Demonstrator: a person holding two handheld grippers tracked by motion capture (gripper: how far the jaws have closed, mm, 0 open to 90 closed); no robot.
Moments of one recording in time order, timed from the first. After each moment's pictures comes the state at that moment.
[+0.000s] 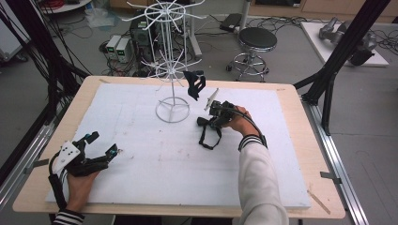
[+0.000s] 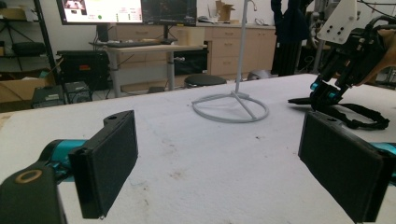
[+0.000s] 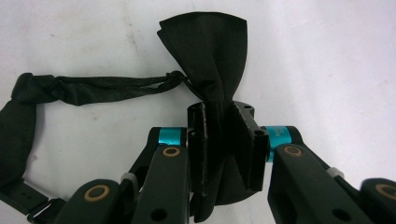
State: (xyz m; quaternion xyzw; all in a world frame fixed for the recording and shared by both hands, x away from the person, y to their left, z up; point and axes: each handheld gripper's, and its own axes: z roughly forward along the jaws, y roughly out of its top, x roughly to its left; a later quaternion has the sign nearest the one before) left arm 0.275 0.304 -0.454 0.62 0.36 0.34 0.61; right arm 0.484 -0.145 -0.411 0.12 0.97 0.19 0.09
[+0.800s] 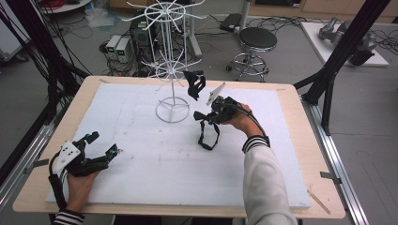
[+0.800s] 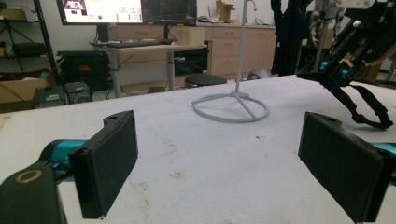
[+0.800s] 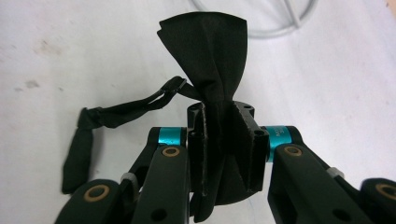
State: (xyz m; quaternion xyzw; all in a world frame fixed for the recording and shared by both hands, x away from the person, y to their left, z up) left arm 0.275 0.304 -0.454 0.62 0.36 0.34 0.61; right arm 0.467 -0.149 -0.376 0.12 0.95 0.27 0.10
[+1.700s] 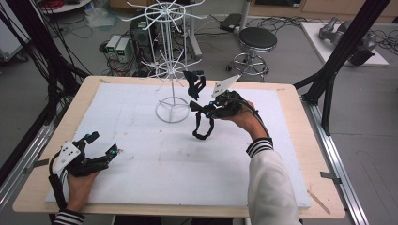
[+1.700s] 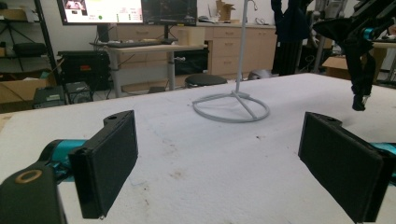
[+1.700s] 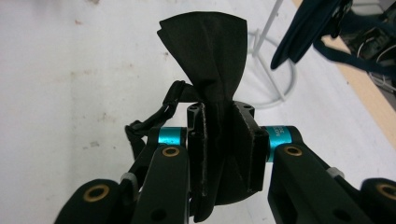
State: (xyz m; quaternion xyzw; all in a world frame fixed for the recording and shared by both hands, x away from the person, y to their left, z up) left arm 0.275 0.303 -0.454 0.62 0.36 0.34 0.61; right arm 0.444 -0.156 -0.332 0.11 0.91 0.38 0.11
